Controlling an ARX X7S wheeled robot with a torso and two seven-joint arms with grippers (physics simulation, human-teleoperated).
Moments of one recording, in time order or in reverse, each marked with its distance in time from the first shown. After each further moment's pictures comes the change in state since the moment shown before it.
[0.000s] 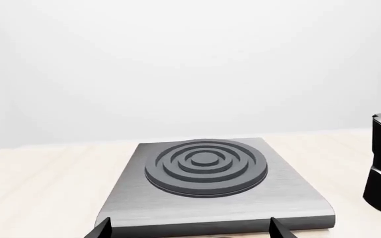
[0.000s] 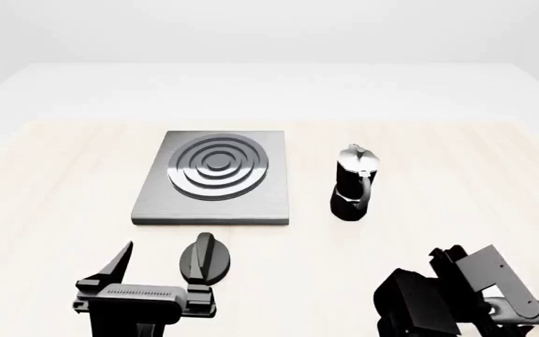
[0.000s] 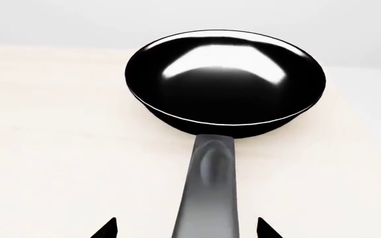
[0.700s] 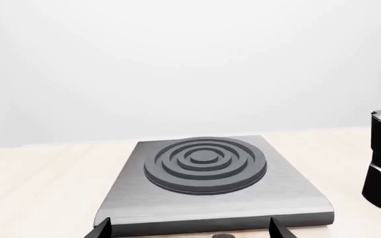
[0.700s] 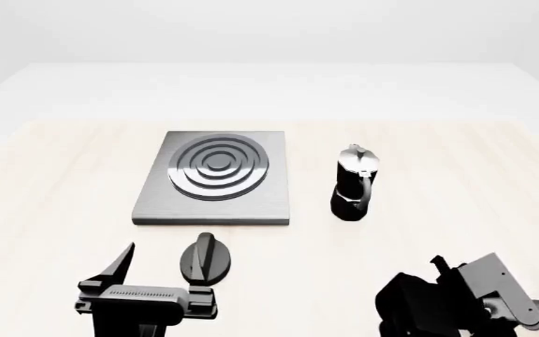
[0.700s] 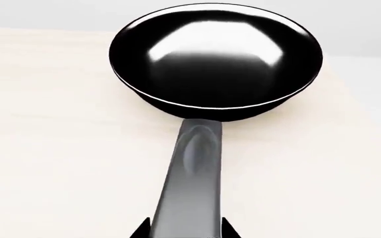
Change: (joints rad) left arm -0.002 -0.008 0.016 -0.010 -0.003 0.007 -0.011; right arm -0.001 0.007 0.008 0.052 0.042 -0.033 0.005
